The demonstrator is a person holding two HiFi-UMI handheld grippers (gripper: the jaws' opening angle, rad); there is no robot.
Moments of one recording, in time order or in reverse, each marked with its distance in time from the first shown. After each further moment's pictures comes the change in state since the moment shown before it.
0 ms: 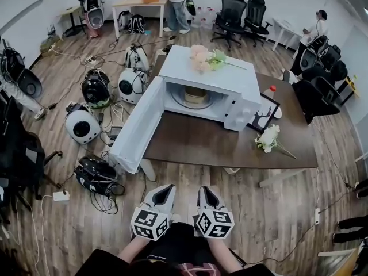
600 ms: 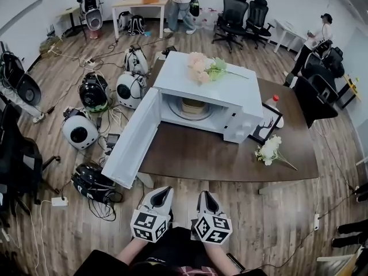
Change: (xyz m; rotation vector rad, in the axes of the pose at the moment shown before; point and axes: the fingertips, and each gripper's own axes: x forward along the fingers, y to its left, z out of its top) left arm 0.056 0.030 0.015 0.033 0.014 0.034; right arm 0.045 -0.030 0.023 0.072 -0.027 -0.058
